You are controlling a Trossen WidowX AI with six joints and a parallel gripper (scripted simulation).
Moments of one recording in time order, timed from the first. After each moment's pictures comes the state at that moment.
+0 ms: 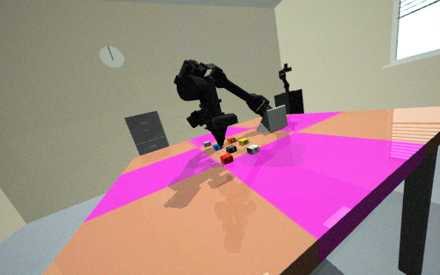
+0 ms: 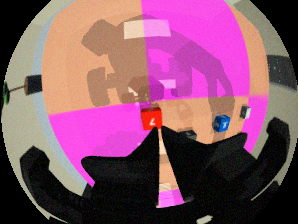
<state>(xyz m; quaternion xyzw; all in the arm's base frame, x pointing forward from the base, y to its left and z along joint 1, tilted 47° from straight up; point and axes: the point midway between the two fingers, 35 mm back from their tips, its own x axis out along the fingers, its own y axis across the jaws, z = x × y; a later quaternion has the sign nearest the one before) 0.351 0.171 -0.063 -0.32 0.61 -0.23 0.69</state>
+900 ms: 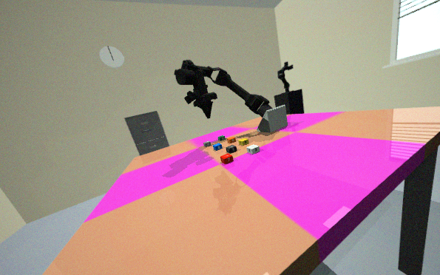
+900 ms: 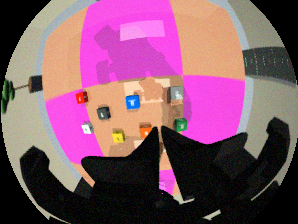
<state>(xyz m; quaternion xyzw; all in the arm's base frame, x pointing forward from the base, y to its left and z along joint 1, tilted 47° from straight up) 0.299 0.077 0.138 -0.31 0.61 -0.22 0.69</state>
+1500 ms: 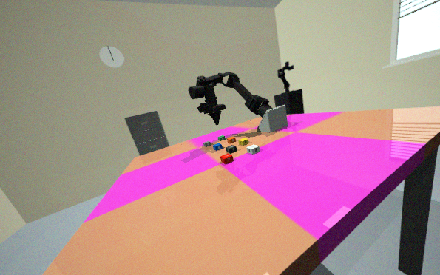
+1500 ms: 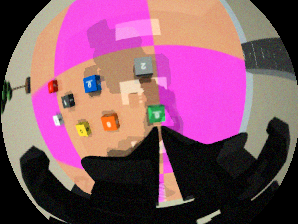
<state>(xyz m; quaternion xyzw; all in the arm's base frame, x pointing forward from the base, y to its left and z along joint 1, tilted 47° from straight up) 0.250 -0.020 0.150 -0.32 0.60 -0.23 0.70</state>
